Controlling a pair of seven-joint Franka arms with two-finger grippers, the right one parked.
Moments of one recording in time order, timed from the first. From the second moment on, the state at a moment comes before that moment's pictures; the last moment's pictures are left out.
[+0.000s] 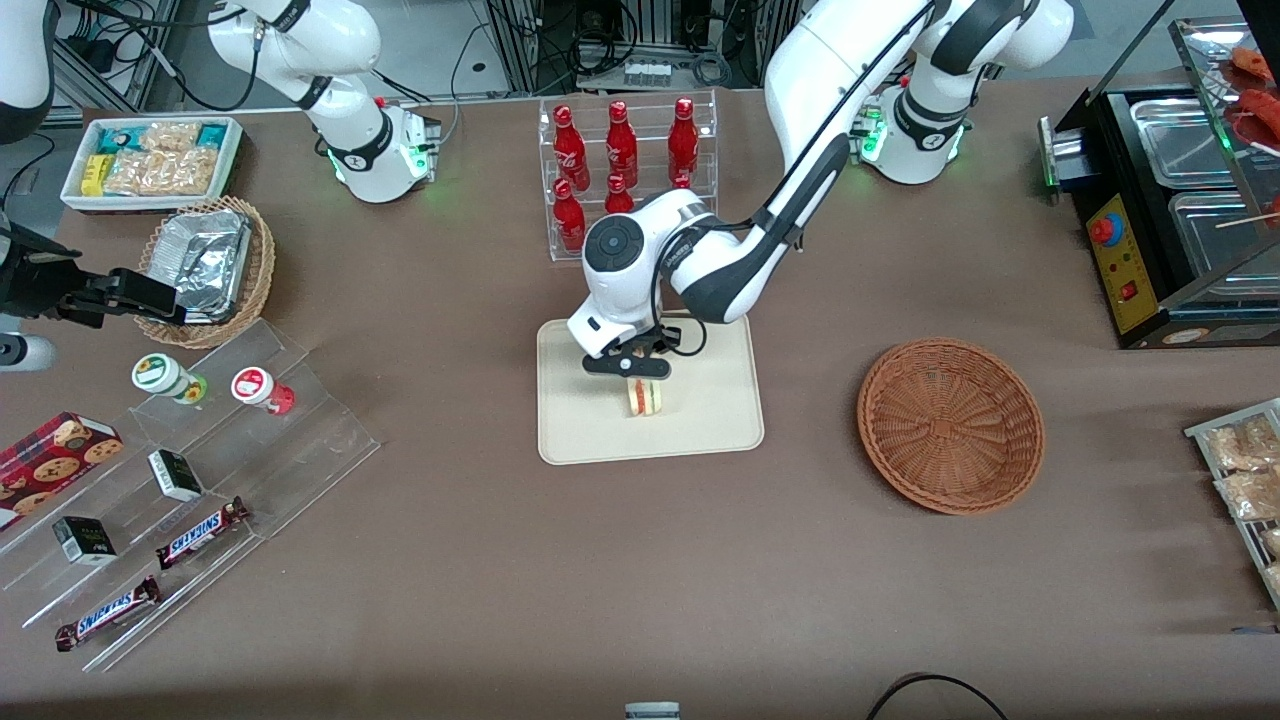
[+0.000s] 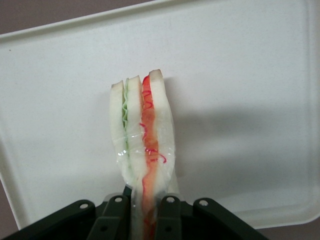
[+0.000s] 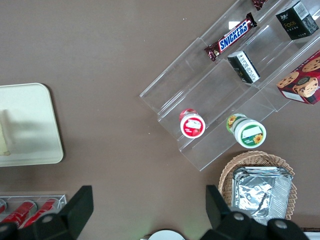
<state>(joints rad) -0.71 0.70 -0.20 -1.52 0.16 2.14 -0.86</state>
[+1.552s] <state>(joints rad) -0.50 0.32 -0.18 -1.48 0.13 1.76 -0.86</state>
